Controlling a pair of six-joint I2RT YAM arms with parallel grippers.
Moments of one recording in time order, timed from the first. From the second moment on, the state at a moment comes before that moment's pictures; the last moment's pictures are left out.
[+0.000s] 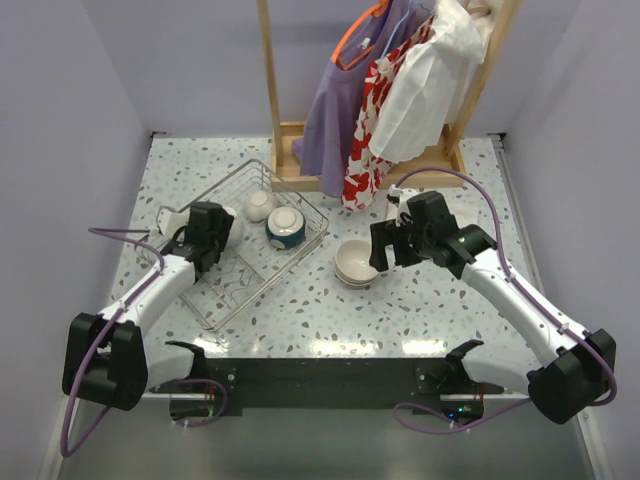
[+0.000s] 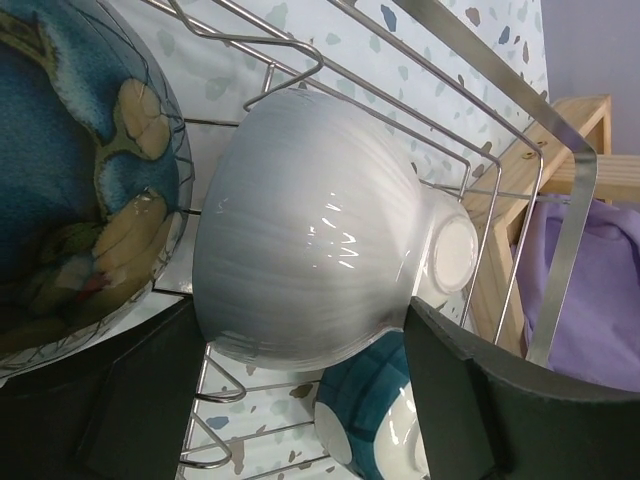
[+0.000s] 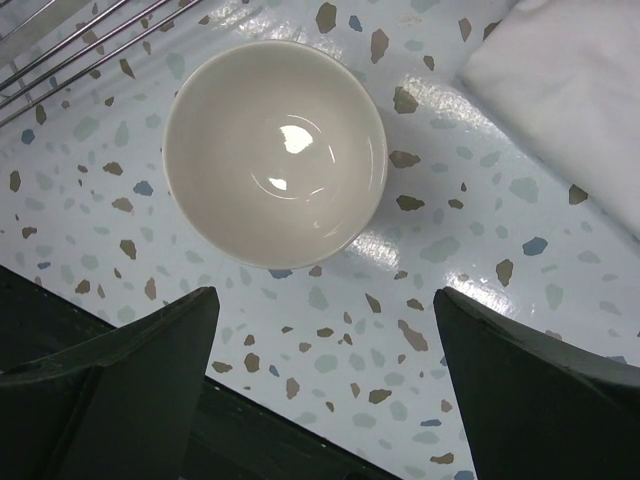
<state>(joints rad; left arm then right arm) -0.22 1.21 0.69 -0.25 -0.44 -1.36 0.50 1.15 1.01 -0.73 -0.10 0.24</state>
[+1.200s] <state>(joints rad) -0.23 1.21 0.99 -0.35 -0.25 -0.57 0.50 1.15 1.04 -0.74 -0.12 0.26</state>
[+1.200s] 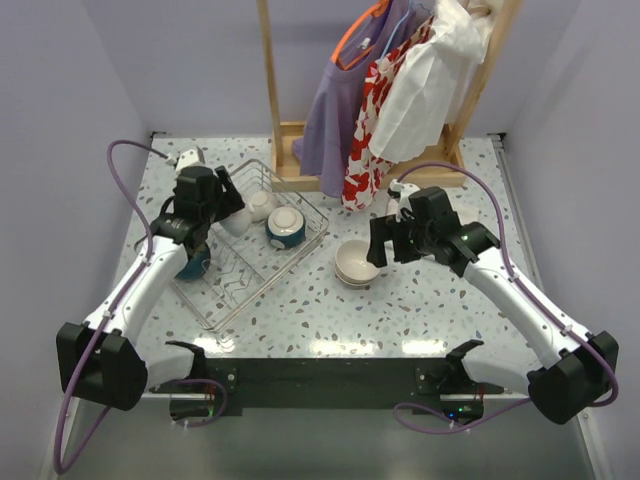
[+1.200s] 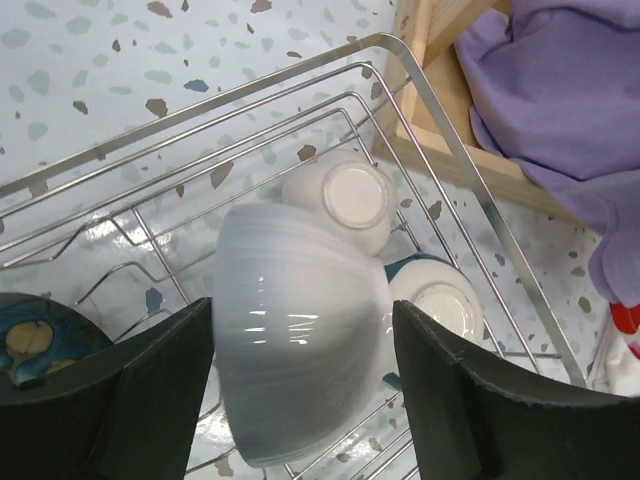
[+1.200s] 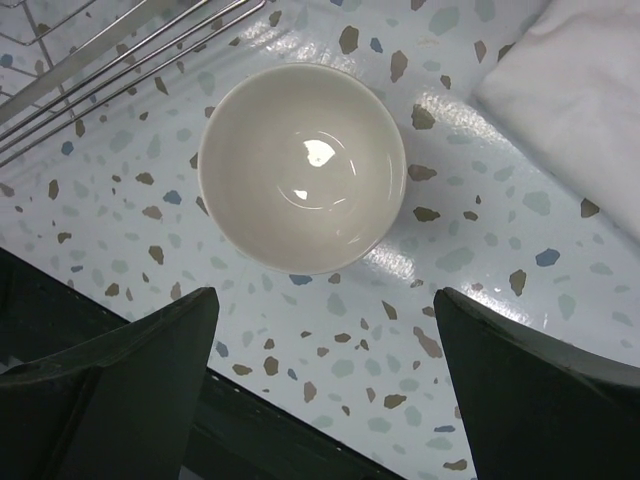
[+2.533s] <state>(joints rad) -0.25 1.36 1.02 -0.39 0.10 -0.34 0.50 1.23 1.09 -0.74 -0.15 0.34</state>
